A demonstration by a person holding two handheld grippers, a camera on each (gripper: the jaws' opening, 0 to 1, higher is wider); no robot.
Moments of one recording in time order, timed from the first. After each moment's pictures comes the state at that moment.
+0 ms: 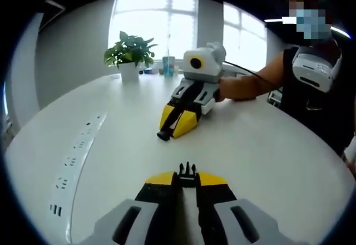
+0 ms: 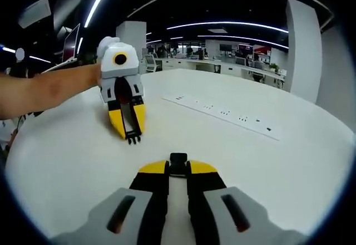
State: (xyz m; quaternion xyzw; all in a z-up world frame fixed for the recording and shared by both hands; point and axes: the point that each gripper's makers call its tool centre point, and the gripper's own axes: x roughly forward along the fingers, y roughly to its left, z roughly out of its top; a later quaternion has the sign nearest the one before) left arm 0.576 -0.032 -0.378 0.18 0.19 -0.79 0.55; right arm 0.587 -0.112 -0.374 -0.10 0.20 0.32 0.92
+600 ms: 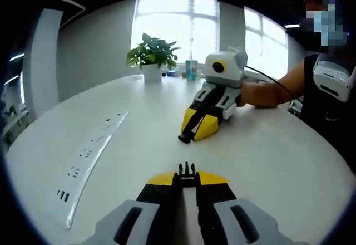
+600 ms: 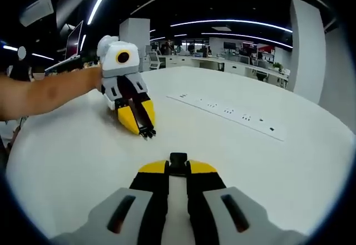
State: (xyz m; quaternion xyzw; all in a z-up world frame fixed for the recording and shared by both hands) left arm 0.592 -0.037 -0.379 0.15 0.19 -0.73 0.64; right arm 0.586 -0.109 -0.375 -0.10 0.21 0.33 0.91
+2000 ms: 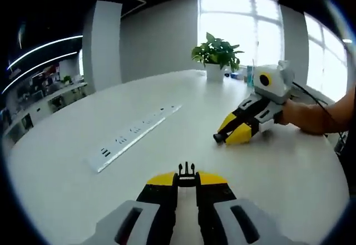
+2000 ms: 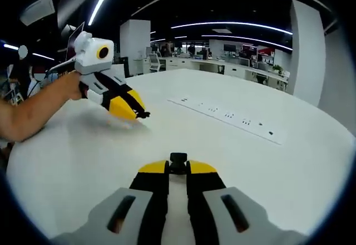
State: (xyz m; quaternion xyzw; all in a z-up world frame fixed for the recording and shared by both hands) left arm 0.600 0.001 -0.360 0.11 0.24 -0.53 0.81; right arm 0.581 -0.105 -0.364 -0.10 0.20 0.33 0.92
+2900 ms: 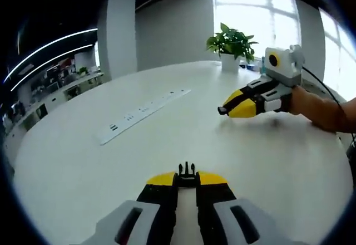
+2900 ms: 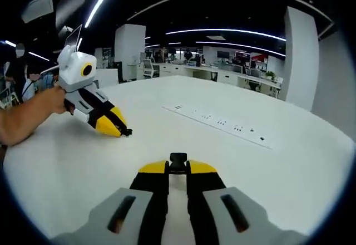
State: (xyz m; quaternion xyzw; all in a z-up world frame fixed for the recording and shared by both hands) left arm 0.578 0.020 -0.379 0.13 0.27 -0.46 0.84; right arm 0.578 -0.111 -0.354 -0.11 0.17 0.30 0.93
